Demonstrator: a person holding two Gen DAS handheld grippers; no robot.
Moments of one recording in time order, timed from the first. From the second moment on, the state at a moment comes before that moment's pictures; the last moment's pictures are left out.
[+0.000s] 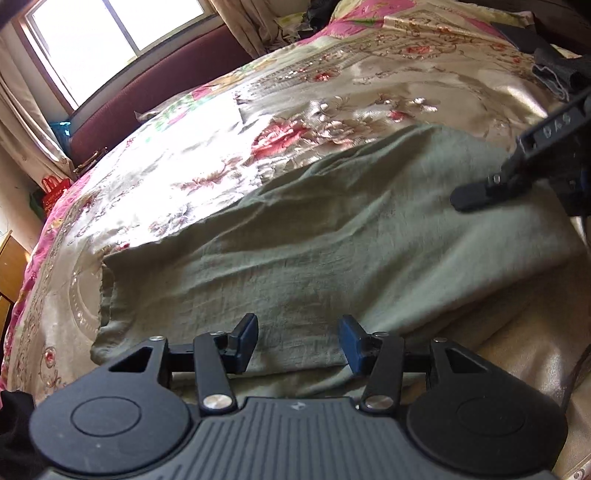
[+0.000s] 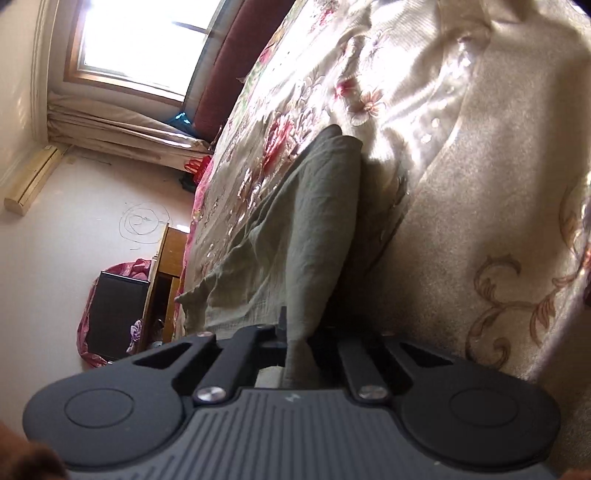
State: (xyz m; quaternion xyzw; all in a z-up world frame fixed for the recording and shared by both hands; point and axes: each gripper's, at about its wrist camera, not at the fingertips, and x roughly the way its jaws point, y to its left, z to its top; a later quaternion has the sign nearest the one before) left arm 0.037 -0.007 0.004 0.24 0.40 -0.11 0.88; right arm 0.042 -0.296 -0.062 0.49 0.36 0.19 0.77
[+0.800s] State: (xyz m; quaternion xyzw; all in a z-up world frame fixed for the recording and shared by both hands) left arm -0.010 -0.075 0.037 0.19 0.33 -0.26 0.89; right arm -0.046 -0.386 0.020 0.39 0.31 0.02 0.86
